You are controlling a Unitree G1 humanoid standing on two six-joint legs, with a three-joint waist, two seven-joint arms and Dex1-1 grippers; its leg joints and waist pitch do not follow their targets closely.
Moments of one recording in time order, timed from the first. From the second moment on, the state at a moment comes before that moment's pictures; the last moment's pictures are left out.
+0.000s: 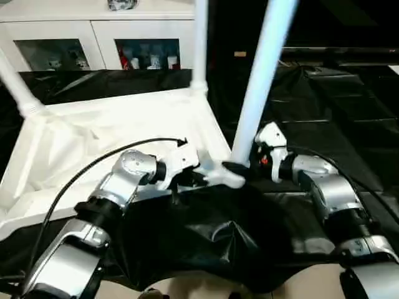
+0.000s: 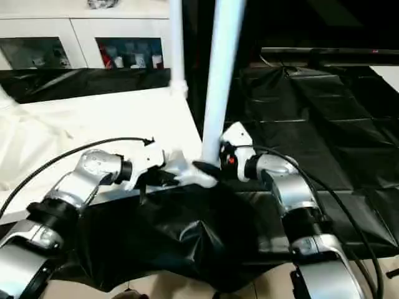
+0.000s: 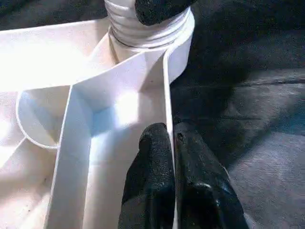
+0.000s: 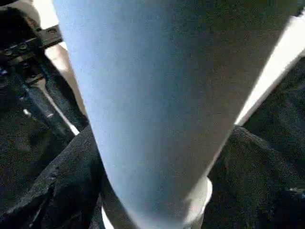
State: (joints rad) left arm -0.67 0.32 -0.32 0.65 0.08 0.05 -1.13; right arm -0.58 -0.34 0.12 0.55 0.12 0.19 0.97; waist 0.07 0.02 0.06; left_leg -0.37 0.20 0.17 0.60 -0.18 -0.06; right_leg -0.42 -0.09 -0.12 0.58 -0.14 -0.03
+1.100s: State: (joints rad) left arm -0.79 0.12 -0.26 0.84 0.11 0.23 -0.71; right arm -0.74 -0.06 -0.07 0.81 0.13 0.24 0.31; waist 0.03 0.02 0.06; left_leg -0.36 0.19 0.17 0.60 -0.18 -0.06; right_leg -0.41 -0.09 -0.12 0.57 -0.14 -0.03
